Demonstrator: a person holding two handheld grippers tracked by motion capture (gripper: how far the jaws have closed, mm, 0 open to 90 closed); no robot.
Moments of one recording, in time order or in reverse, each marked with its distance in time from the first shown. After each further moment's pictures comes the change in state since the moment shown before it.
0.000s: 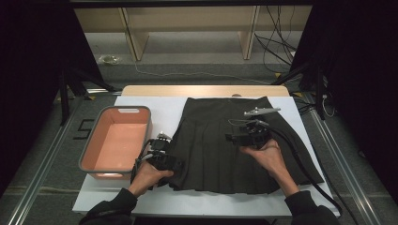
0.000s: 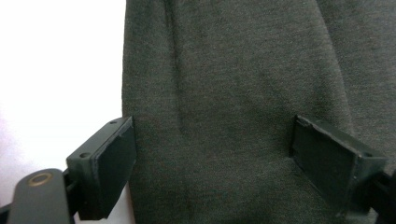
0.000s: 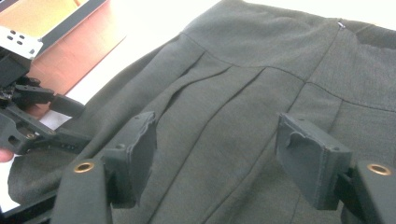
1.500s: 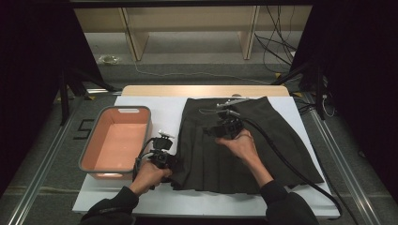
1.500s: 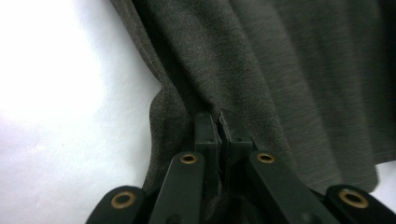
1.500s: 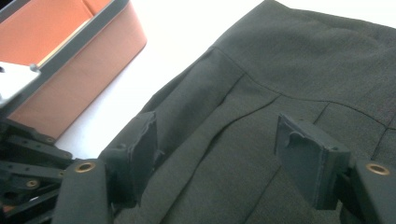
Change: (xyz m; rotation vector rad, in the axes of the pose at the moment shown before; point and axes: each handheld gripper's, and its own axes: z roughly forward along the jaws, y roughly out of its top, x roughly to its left) left arm -0.007 0.002 -0.015 -0.072 -0.205 0.071; right arm 0.033 0.039 0.058 0.059 0.034 0.004
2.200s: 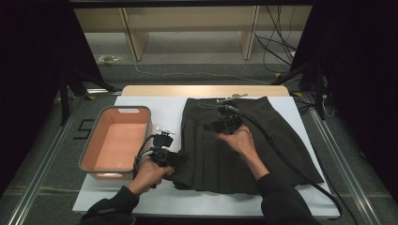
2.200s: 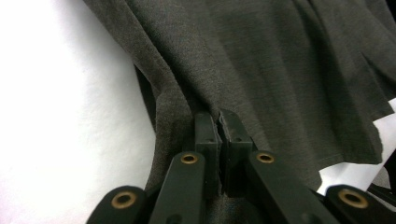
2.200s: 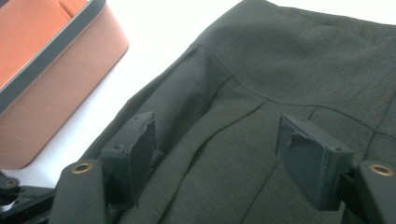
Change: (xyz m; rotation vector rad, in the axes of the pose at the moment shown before) left arm -0.015 0.005 -0.015 -0.075 -0.072 0.023; right arm -0.010 0.010 0.011 0.022 -0.035 0.039
